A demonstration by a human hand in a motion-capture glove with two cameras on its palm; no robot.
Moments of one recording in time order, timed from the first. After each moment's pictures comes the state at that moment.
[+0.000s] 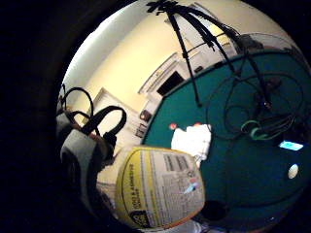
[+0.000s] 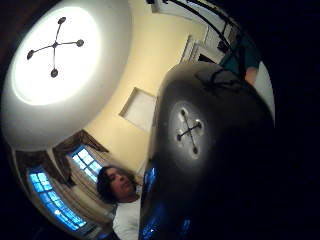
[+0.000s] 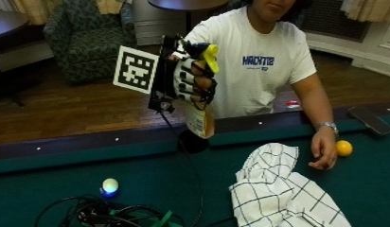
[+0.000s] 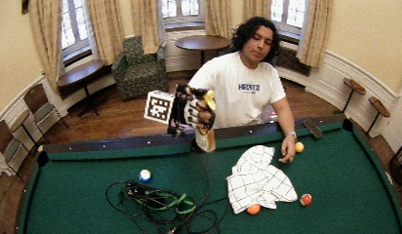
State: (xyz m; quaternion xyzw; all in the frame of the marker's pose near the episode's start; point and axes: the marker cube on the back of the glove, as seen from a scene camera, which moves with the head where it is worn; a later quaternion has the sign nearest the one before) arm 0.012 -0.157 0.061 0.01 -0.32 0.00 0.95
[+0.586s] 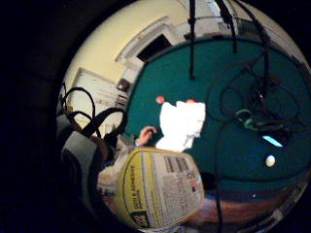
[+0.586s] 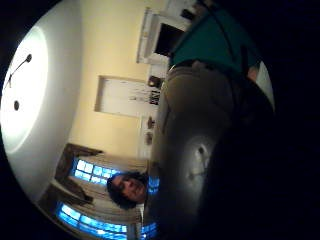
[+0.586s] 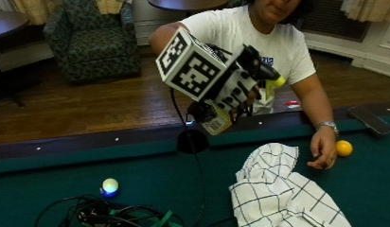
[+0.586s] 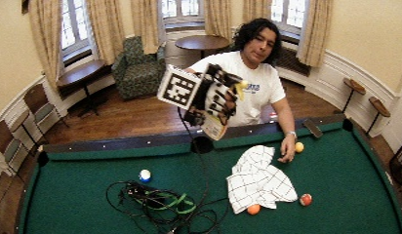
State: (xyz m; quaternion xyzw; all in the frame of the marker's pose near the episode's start) arm -0.052 -0.204 0.120 -0.22 -0.15 0.06 0.96
